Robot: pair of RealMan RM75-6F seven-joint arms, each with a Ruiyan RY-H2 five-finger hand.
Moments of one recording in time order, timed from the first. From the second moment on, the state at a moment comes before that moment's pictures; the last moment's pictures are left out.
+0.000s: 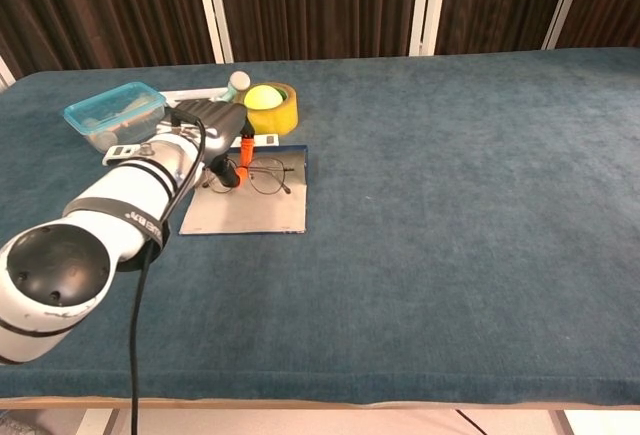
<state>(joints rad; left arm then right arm) -0.93 -1.97 -0.38 -1.10 0.77 1.08 0.86 0.08 -1.03 -0.08 -1.60 -1.70 1.45 0.04</state>
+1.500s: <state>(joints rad) -0.97 -2.04 -0.38 -0.84 0.86 1.05 0.68 0.08 -1.01 -0.08 -1.60 -1.71 1.45 0.06</state>
